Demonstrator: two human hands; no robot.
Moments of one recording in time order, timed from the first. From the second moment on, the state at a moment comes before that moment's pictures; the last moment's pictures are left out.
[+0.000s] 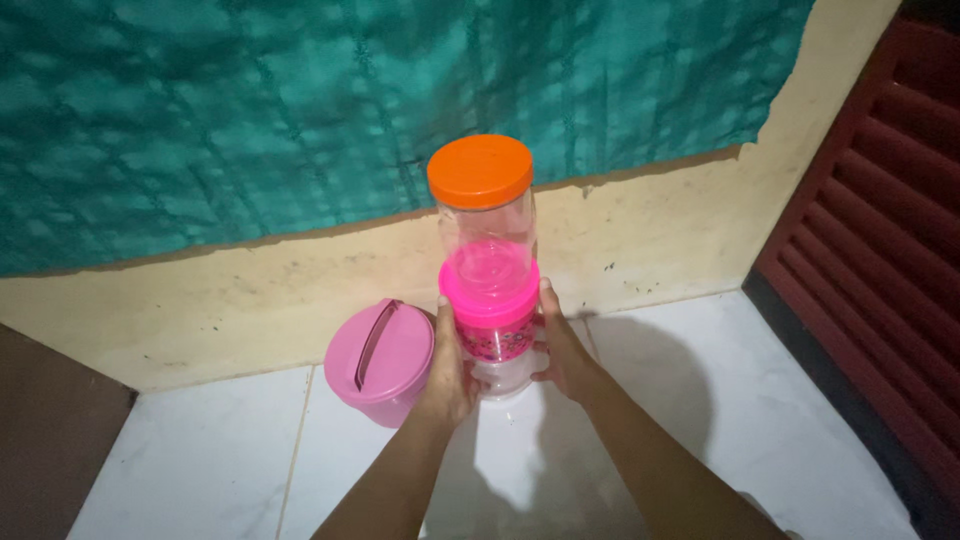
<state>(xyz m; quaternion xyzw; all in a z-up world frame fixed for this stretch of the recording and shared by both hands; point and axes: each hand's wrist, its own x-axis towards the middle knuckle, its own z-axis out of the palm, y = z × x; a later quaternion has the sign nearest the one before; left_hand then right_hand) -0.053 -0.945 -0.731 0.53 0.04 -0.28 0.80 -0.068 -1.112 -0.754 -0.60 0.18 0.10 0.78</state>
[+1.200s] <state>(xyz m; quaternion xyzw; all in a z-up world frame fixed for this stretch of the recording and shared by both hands) -0.113 -1.076 -0.791 0.56 0.03 -0.35 0.75 -0.151 -1.250 -0.798 -0.55 0.27 0.02 0.79</state>
